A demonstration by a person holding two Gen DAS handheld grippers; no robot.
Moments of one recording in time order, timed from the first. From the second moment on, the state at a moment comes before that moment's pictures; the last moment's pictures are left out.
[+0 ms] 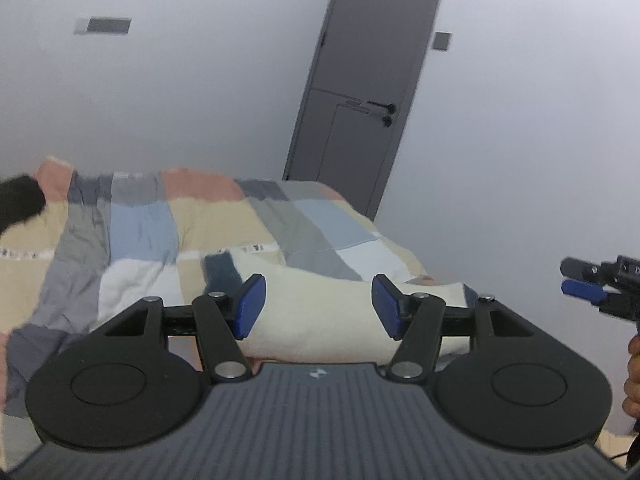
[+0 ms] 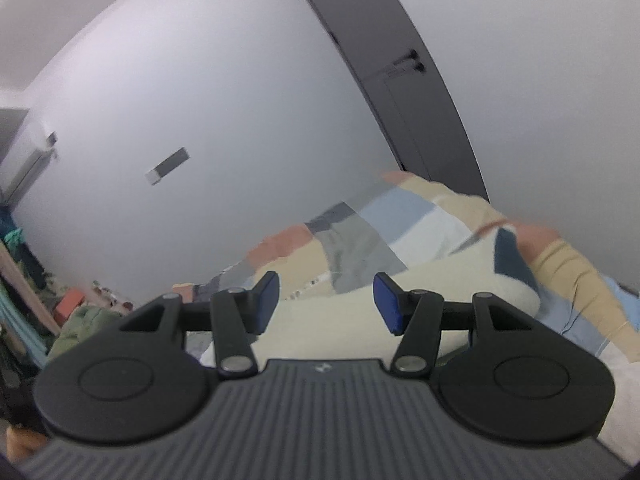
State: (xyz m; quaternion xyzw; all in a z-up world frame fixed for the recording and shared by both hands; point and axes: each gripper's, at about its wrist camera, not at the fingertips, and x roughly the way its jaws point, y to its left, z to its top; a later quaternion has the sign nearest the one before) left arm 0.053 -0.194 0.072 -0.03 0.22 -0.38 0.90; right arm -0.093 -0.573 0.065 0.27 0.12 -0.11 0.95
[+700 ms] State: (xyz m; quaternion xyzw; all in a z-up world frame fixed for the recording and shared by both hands) left arm -0.070 -0.151 0.065 0.03 0.15 -0.38 0.91; right arm -0.156 -0.461 0.052 0.17 0.11 -0.09 0.98
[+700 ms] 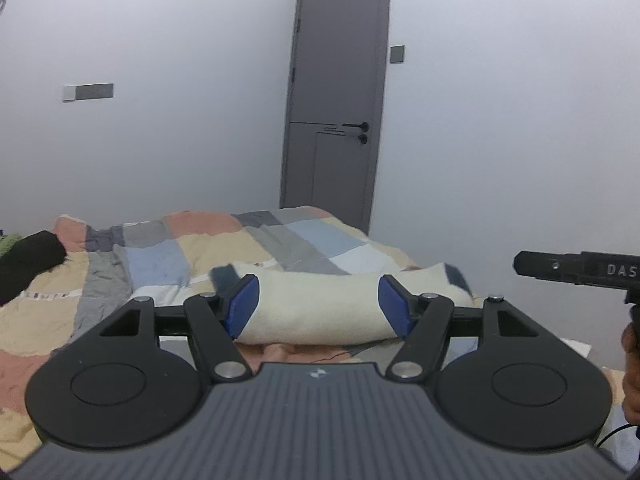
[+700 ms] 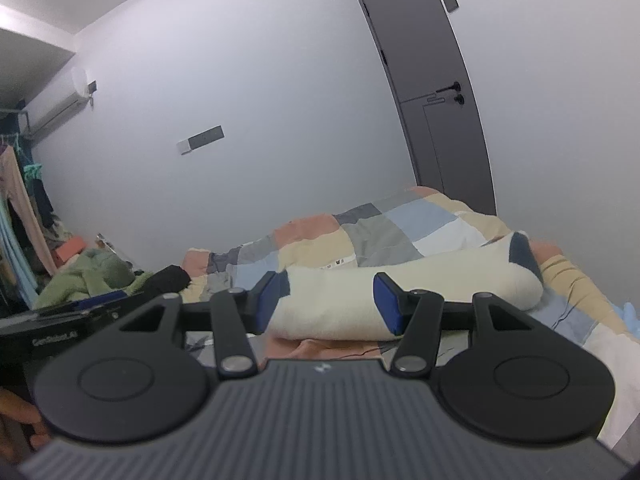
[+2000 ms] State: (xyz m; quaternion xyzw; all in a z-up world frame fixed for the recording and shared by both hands) left arm -0.055 -0.148 0.003 0.05 0.18 -0.36 0.91; right arm -0.156 -0.430 -0.003 0.12 0.17 -0.15 0.96
